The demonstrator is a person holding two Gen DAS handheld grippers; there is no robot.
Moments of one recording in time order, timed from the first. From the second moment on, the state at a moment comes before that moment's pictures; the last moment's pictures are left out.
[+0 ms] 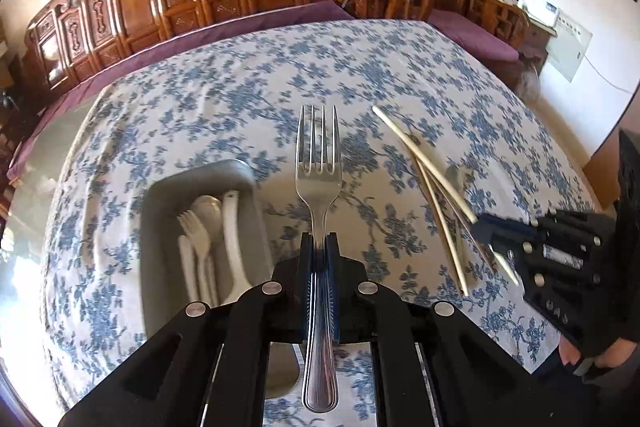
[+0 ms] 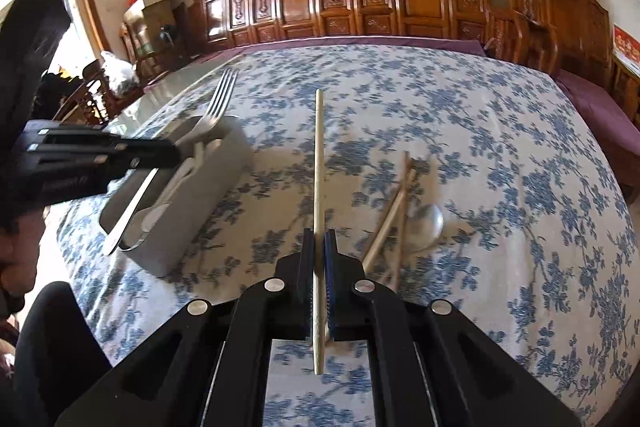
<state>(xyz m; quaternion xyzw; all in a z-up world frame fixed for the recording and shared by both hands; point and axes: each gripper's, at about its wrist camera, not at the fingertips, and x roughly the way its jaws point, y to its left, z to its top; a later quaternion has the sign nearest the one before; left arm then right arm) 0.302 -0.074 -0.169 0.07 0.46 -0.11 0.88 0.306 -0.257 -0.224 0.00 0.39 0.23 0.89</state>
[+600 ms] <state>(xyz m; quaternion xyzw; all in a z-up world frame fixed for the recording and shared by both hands) 0.332 -0.004 -0.229 0.03 0.50 -0.04 0.86 0.302 -0.239 -0.233 -0.02 0.41 0.25 0.88</state>
